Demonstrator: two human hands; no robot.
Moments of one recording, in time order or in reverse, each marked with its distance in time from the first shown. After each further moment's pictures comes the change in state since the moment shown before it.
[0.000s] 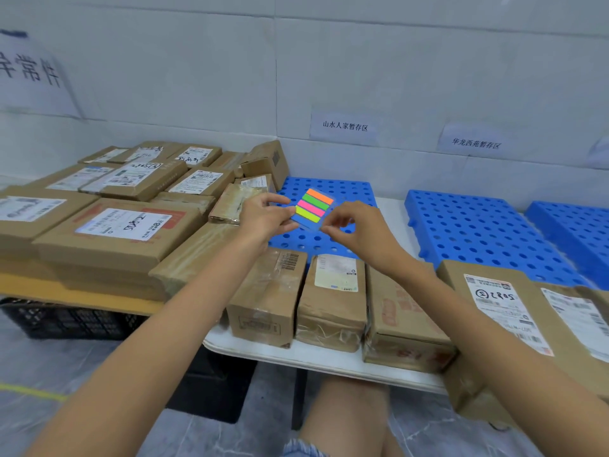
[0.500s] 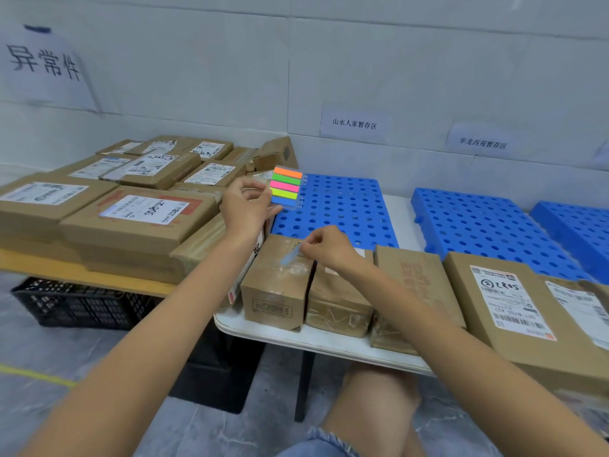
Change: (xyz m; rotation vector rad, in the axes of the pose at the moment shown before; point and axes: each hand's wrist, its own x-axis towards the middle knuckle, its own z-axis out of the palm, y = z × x) left_hand -0.020 -0.004 -0.039 -0.118 0.203 0.228; right_hand -0.006 -0.038 0.067 0.196 -0.234 0.537
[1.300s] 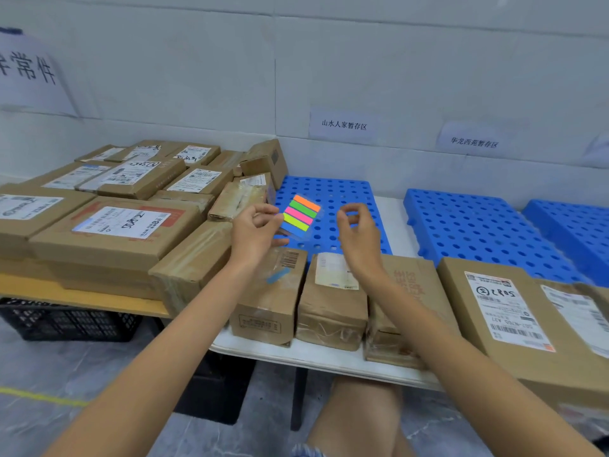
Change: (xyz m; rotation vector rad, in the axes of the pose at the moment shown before) left_hand -0.008 -0.028 0.019 0.033 -0.207 -0.085; right_hand 0.013 0.032 -0.033 0.317 0.521 -0.164
